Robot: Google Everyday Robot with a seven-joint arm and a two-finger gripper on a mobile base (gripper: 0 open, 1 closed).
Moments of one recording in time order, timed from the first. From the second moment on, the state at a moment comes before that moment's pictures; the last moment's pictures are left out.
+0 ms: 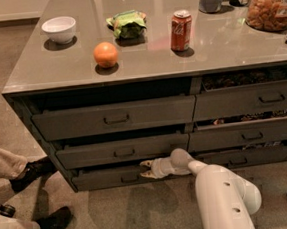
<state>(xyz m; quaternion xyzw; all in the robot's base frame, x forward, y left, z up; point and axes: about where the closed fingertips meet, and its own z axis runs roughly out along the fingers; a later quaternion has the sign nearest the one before) 0.704 0.006 0.184 -0.66 0.62 0.19 0.38</state>
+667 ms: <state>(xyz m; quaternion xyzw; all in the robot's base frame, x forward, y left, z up) 0.702 0.004 0.188 -0.66 0.62 0.18 0.38</state>
